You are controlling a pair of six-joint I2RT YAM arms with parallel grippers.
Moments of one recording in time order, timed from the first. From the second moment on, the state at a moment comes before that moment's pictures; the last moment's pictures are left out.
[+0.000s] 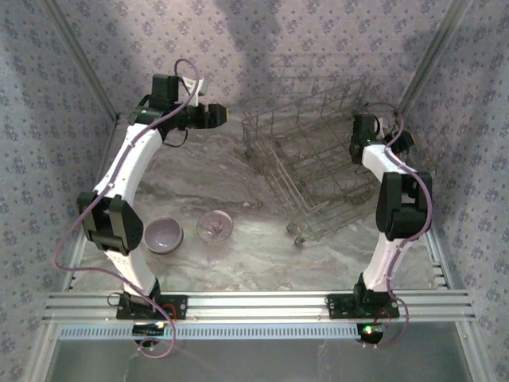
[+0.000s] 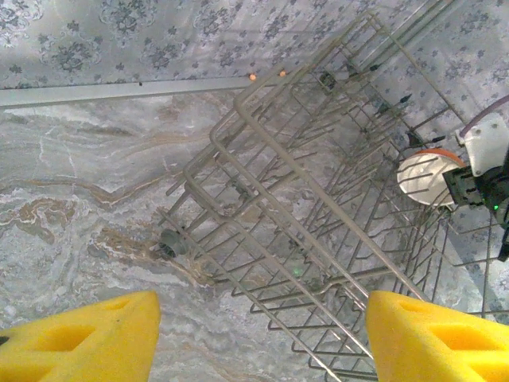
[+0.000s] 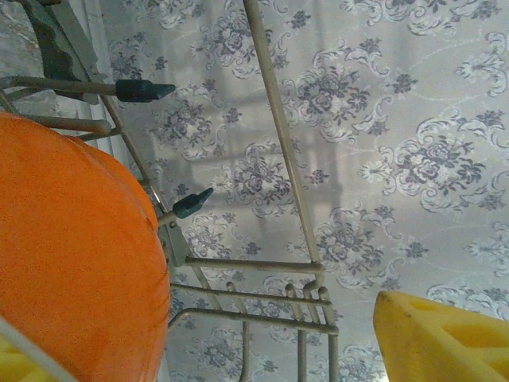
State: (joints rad) left arm -0.25 1.80 1.84 -0.67 0.54 -0.25; right arm -0.02 1.90 1.37 -0.29 1.07 -0.53
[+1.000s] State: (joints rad) left arm -0.32 1.89 2.03 -0.80 0.46 -0.28; right arm -0.14 1.81 1.35 -0.33 0.62 -0.56
